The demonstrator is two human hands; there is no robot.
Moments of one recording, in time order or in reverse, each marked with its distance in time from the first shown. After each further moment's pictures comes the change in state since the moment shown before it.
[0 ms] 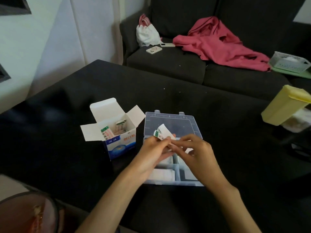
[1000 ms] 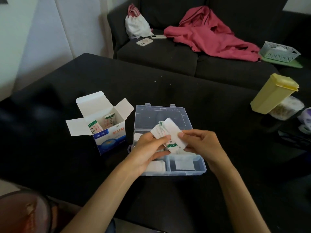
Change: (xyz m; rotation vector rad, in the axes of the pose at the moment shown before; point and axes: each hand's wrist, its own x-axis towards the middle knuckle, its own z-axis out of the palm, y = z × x) left_hand 0.009 -0.015 0.011 -0.001 -0.053 0.017; right_hand -0.001 0.018 -0.027 0.601 -0.021 0.602
